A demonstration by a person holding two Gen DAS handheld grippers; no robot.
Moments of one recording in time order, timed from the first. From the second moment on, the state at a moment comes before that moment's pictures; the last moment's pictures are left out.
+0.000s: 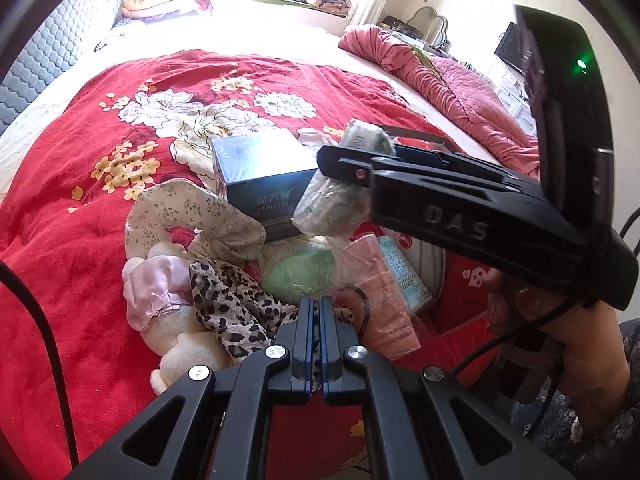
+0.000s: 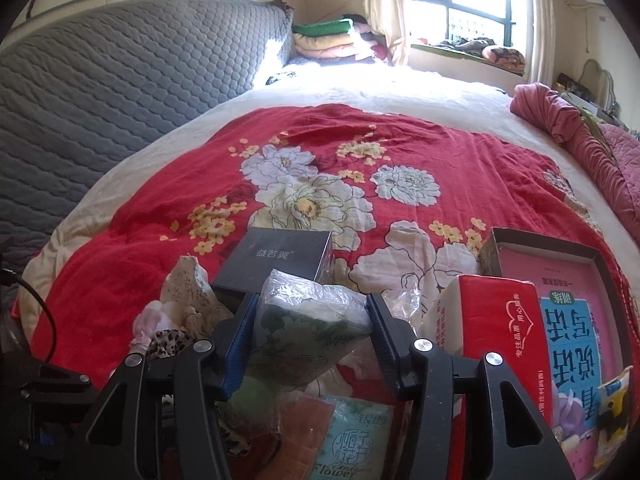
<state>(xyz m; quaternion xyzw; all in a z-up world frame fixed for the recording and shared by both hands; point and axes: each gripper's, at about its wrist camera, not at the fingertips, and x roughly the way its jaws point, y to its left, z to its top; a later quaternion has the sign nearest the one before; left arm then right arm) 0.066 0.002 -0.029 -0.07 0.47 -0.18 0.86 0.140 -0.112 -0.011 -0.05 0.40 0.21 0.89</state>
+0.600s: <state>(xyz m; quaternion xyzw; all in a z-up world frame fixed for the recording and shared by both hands) 0.051 0.002 -0.027 -0.06 0.49 -0.18 0.85 0.114 -0.140 0.027 -0.01 0.36 0.22 0.91</state>
